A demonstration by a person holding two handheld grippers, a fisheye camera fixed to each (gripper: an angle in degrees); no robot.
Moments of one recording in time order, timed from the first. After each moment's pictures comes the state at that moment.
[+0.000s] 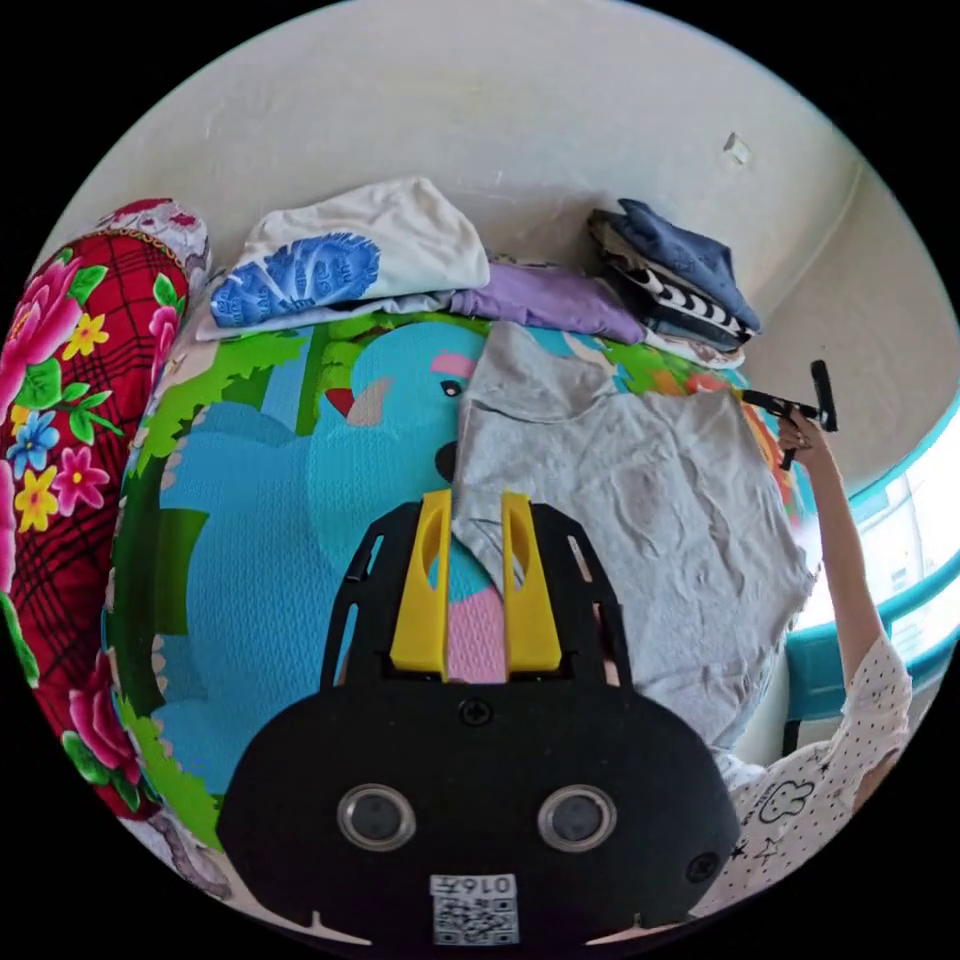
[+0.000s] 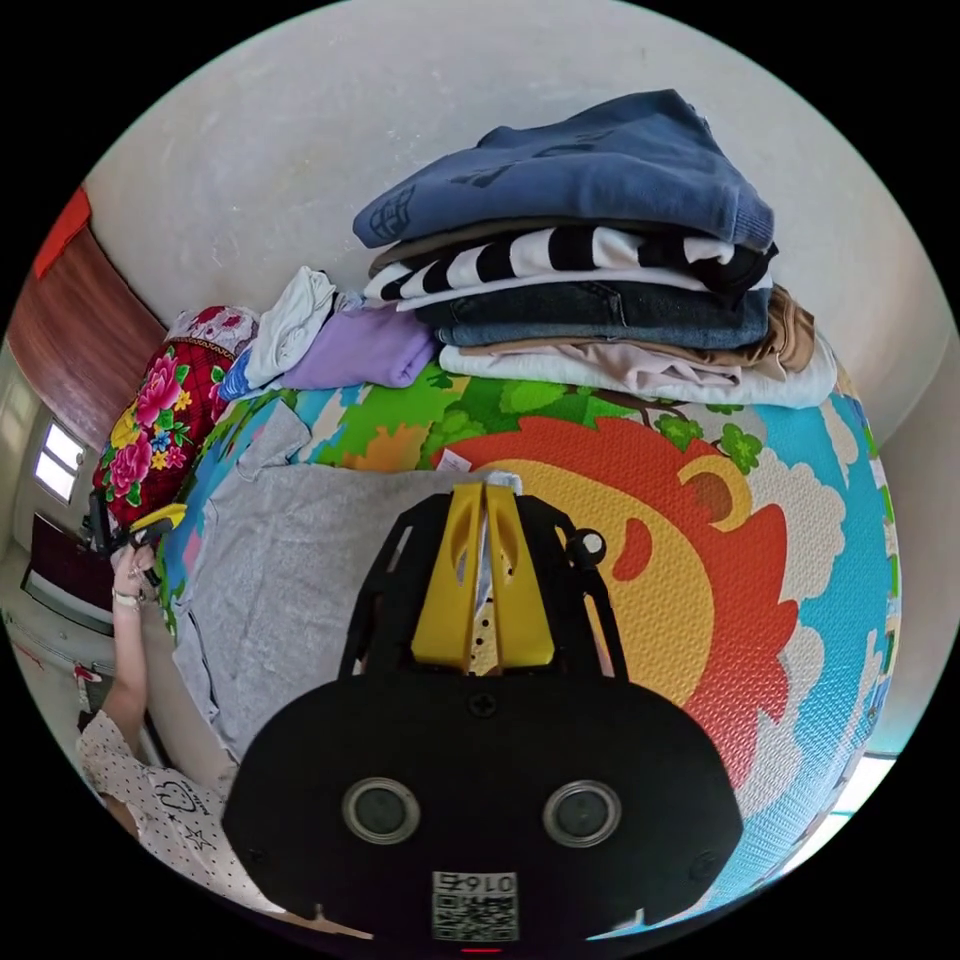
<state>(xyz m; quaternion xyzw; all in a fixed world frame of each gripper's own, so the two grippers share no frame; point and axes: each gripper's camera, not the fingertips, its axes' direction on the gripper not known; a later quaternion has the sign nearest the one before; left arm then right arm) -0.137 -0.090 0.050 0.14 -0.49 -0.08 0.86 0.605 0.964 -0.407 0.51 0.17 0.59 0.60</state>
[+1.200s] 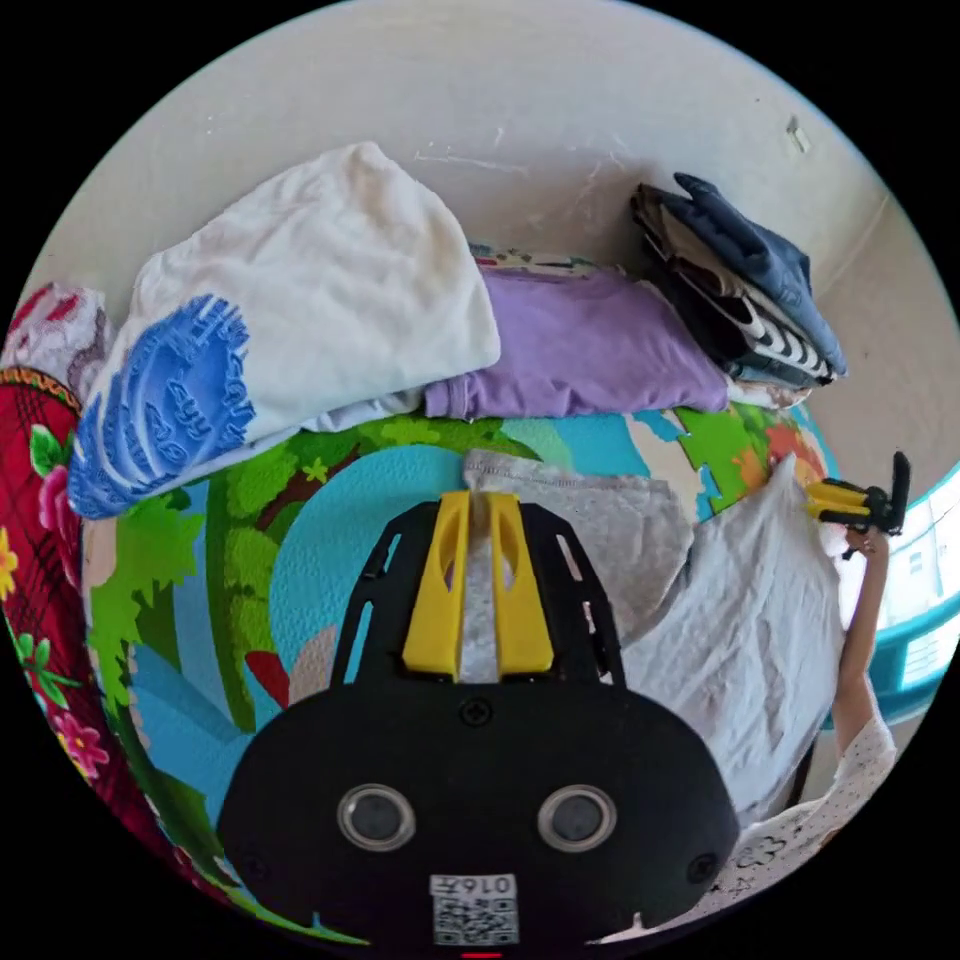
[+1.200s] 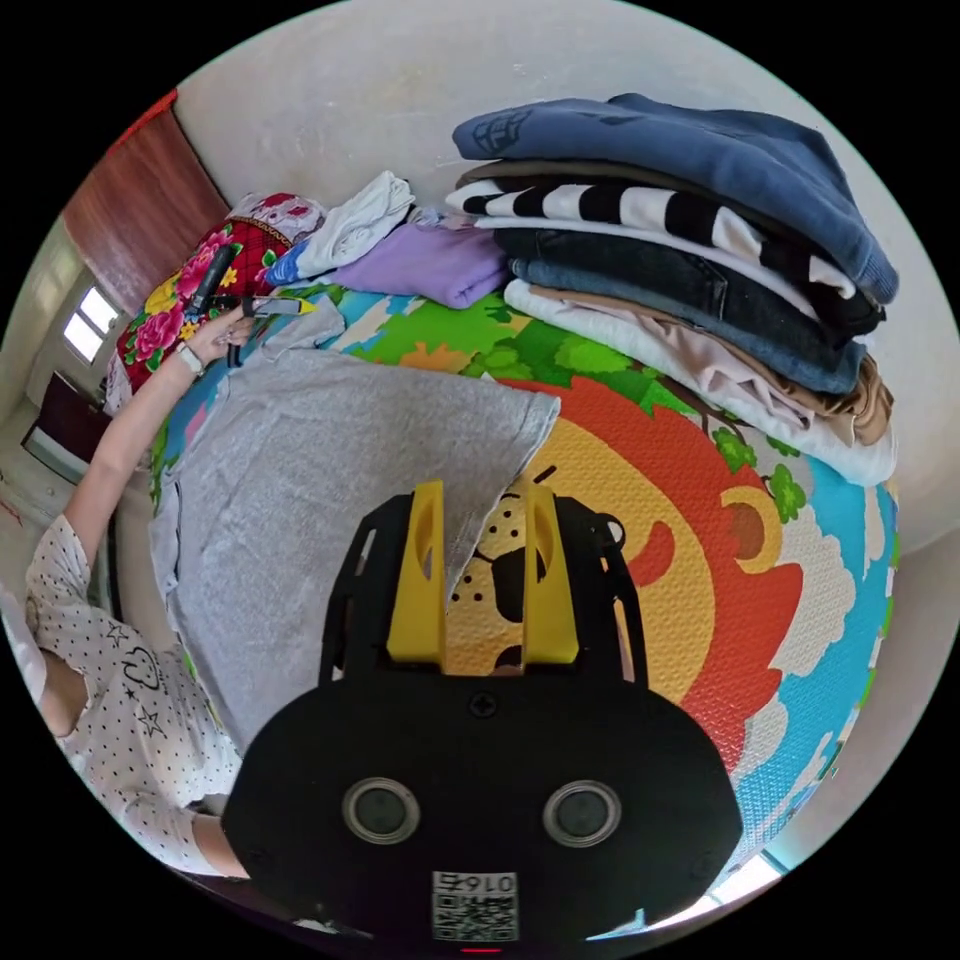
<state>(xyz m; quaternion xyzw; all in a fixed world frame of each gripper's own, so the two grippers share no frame) -0.287 -0.336 0.074 0.09 -0.55 -0.03 0.83 0.622 0.920 -0.405 0.44 0.20 0.50 0.72</state>
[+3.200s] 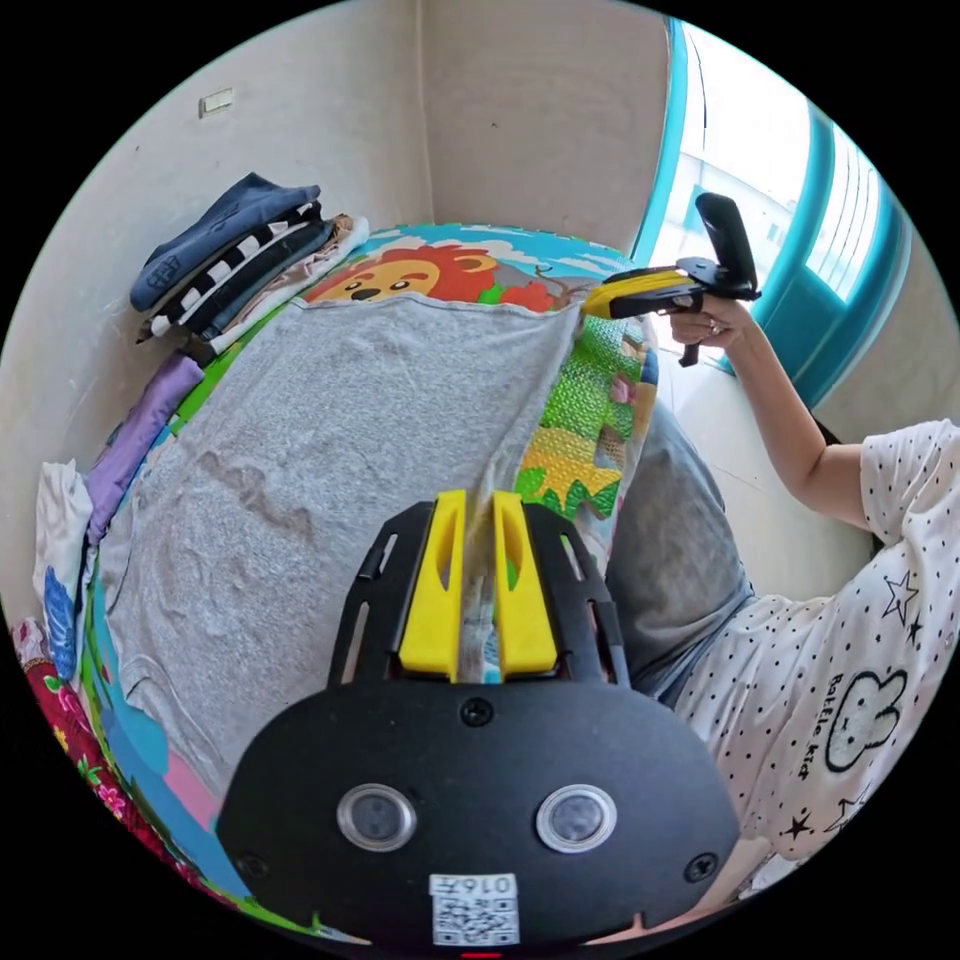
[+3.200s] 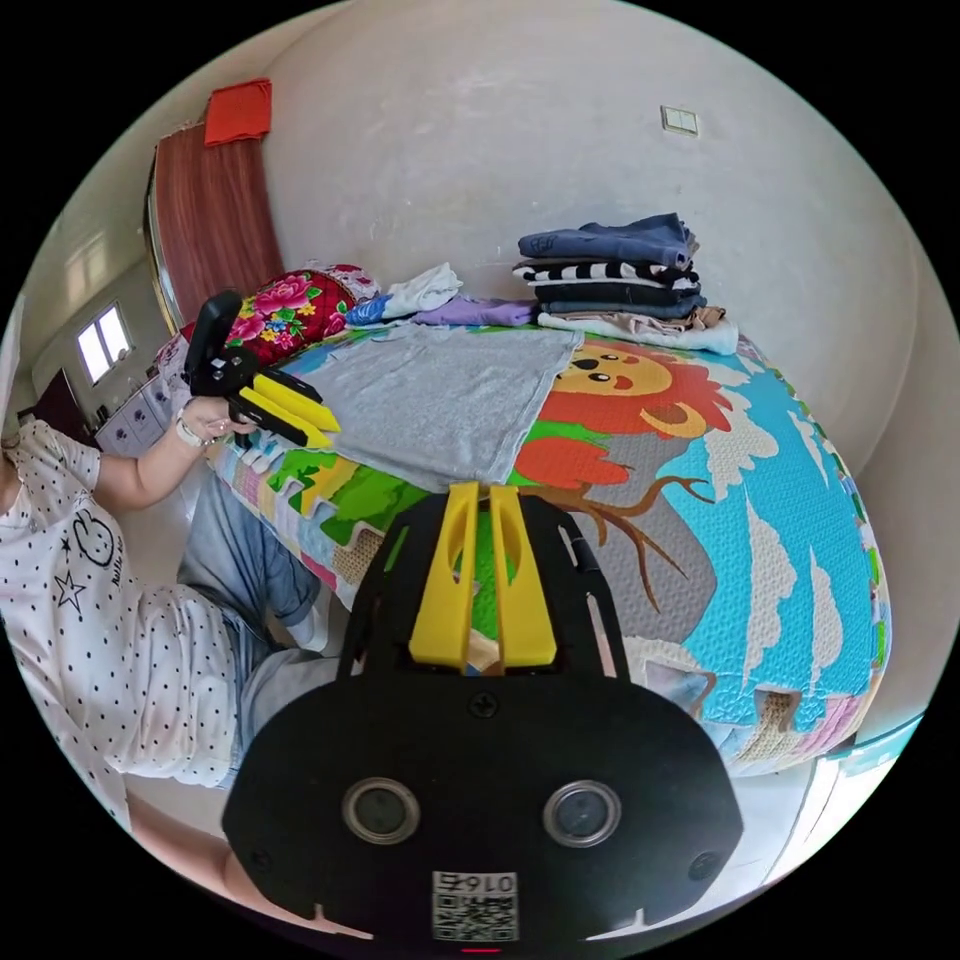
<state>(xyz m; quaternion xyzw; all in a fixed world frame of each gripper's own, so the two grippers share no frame) 0.018 -0.068 0.632 -0.09 -0.42 0.29 0.86 0.066 0.883 -0.271 0.56 0.30 0.48 0.60</state>
